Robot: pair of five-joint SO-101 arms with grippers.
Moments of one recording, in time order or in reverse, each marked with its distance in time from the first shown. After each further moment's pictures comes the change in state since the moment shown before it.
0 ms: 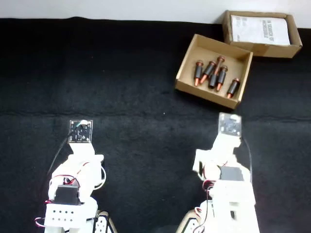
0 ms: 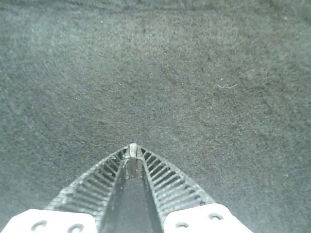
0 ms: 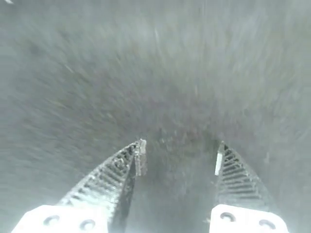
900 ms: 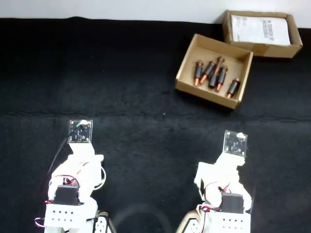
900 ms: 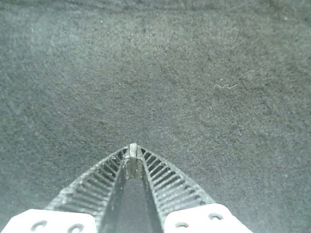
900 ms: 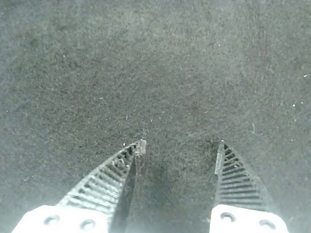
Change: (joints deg) left arm 0.0 0.0 0.0 0.0 0.0; right arm 2.9 -39.5 15.4 20.1 0.0
